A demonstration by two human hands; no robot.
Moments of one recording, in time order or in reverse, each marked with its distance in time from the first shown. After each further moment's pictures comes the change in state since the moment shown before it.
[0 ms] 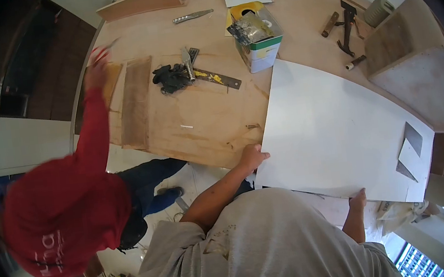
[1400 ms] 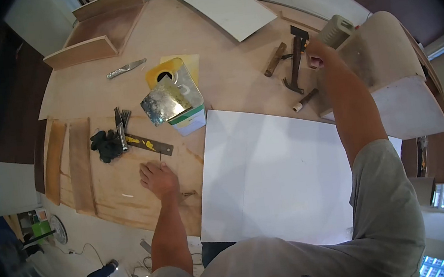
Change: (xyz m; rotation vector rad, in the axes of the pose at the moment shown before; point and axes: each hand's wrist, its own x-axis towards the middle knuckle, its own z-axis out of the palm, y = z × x) left_hand 0.124 0.064 -0.065 0.840 1.116 0.017; right_hand -0.122 -0.485 0.608 -1.455 -0.444 -0.886
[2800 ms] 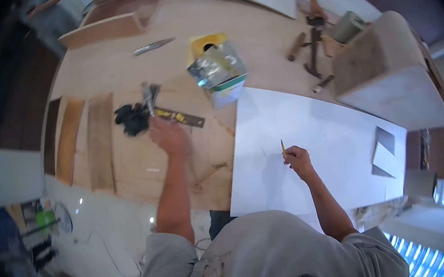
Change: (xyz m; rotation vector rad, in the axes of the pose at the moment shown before) left_hand 0.086 -0.041 0.002 -0.355 0.170 0.047; right_hand -0.365 0.075 0.299 0.823 -0.225 -0.077
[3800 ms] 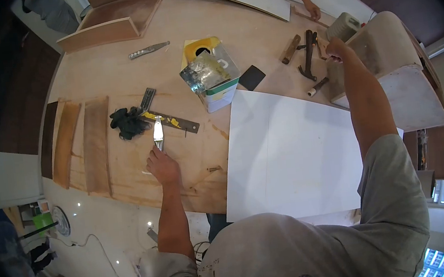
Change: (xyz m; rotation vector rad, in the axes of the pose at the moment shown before) left_hand -0.061 -0.040 -0.045 0.289 -0.163 0.063; right_hand 0.290 -0.258 -0.224 -0.949 0.269 0.067
